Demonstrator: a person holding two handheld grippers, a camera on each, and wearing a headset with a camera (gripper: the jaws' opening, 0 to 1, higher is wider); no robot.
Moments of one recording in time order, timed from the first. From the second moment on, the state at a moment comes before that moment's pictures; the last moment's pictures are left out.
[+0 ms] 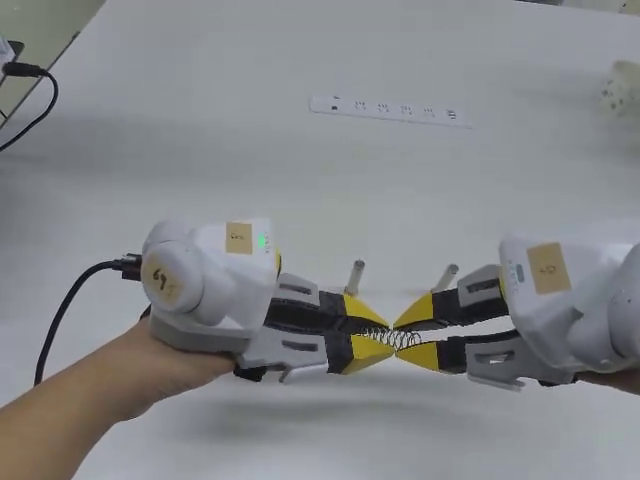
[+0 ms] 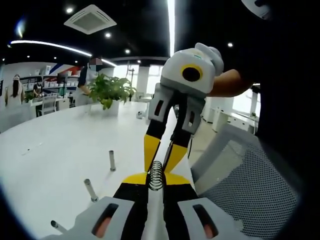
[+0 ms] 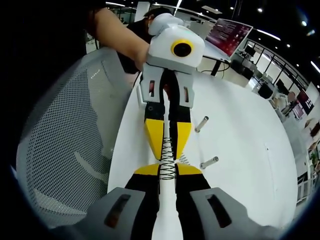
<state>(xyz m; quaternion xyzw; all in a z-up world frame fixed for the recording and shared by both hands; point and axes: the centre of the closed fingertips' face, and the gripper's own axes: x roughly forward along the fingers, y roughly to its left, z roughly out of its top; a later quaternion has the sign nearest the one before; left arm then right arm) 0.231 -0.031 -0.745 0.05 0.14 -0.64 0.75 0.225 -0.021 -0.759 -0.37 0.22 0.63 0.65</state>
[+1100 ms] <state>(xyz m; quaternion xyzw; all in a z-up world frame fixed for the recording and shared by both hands) 0.227 -0.026 -0.747 0.02 0.14 -0.65 0.75 0.224 -0.026 -0.751 -0.35 0.22 0.63 0.65</state>
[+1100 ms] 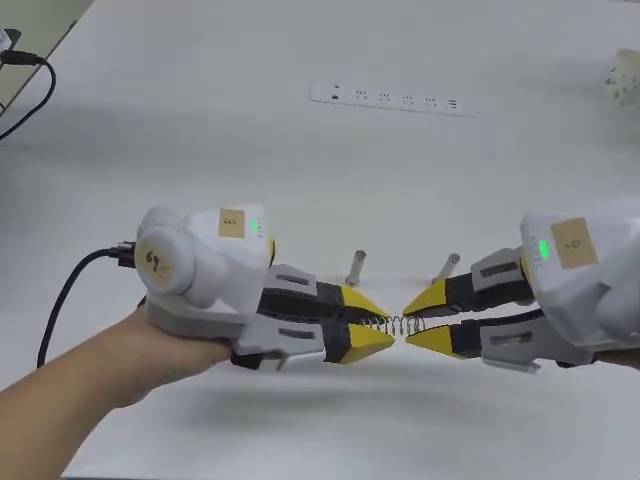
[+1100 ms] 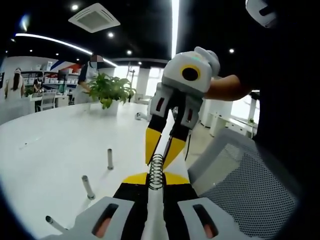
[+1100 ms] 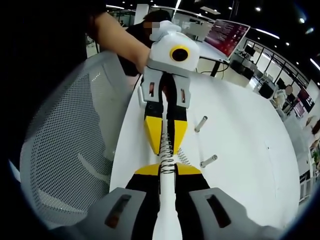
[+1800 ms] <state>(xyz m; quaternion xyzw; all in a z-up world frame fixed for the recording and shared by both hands) 0.222 -0.021 -0.744 0.00 0.14 -0.66 0.74 0.218 -0.016 -0.736 -0.32 0.22 0.66 0.64</state>
